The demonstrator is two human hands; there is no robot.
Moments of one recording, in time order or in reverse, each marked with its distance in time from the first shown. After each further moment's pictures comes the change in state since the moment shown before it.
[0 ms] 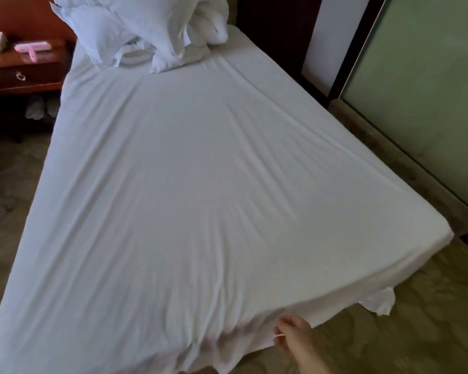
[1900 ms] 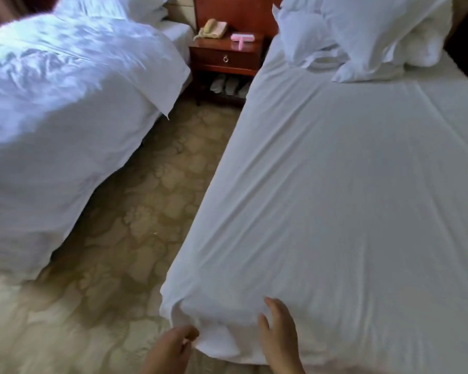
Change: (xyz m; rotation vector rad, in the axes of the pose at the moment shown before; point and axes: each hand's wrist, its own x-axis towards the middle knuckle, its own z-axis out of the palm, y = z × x) left_hand -0.163 -0.126 -0.108 -0.485 -0.014 -0.884; right_hand -0.104 0.023 0.238 -0.784 -0.255 -1.010
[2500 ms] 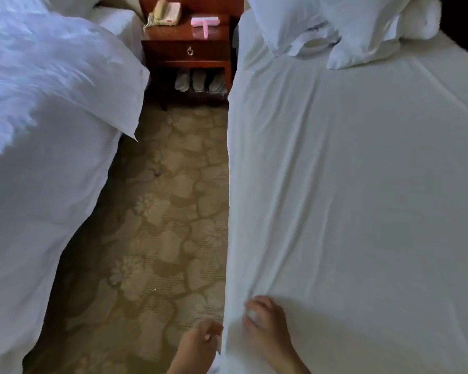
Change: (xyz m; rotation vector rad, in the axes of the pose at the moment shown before) left_hand 0.246 0.003 -0.167 -0.083 -0.190 -0.084; right_hand 0.207 -0.173 0.095 0.133 -0.165 0.180
